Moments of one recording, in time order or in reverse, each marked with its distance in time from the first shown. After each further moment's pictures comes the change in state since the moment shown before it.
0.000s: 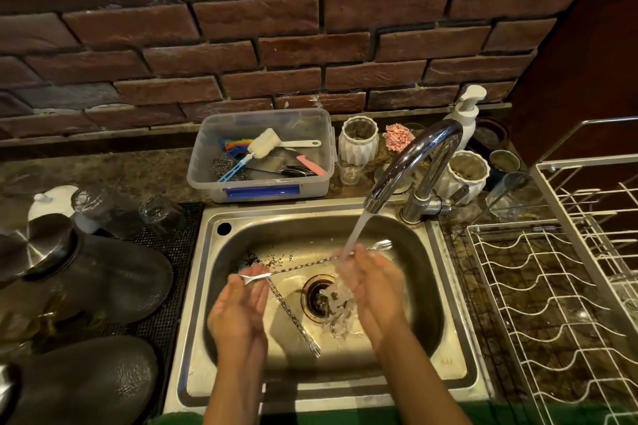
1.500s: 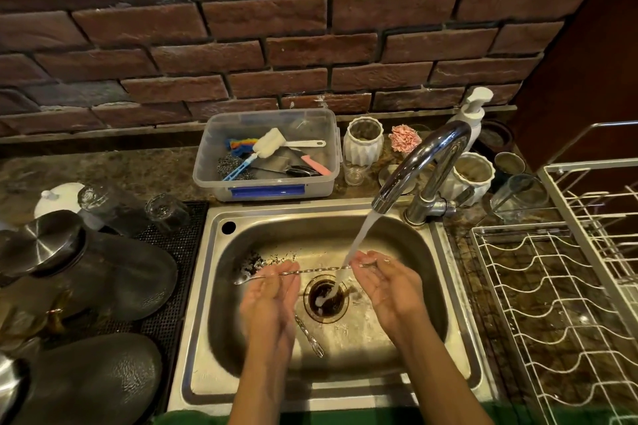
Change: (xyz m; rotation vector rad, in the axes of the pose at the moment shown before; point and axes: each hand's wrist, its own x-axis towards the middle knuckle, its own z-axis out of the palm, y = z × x) left_hand -0.012 -0.016 0.018 0.012 -0.127 -0.046; right_hand 0.013 -0.009 -0.021 0.195 0.002 0.089
